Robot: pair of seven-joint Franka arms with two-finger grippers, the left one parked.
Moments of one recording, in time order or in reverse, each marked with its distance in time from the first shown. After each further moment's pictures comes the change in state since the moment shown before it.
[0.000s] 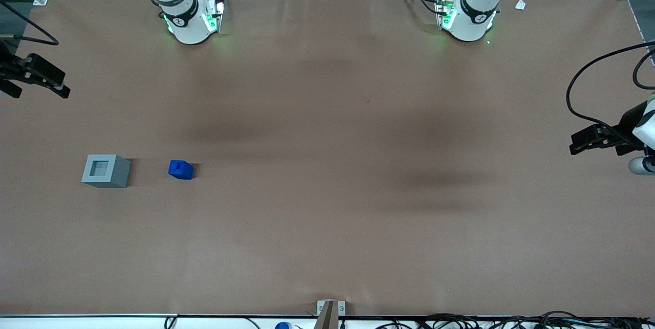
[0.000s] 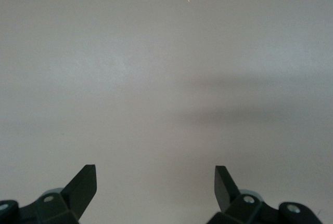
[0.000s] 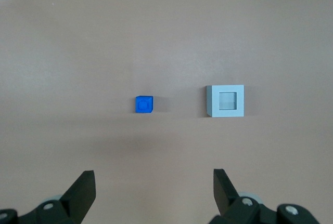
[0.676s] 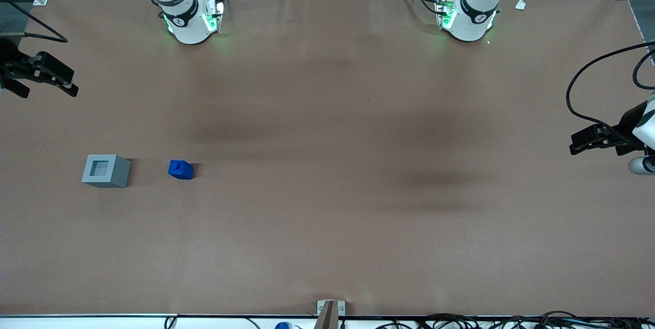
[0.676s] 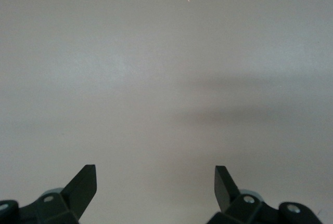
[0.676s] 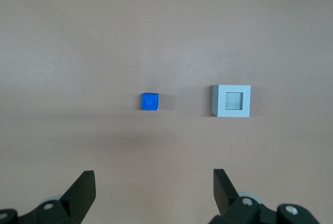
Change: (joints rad) arm 0.023 0.014 0.006 -0.004 0.000 -0.012 -0.005
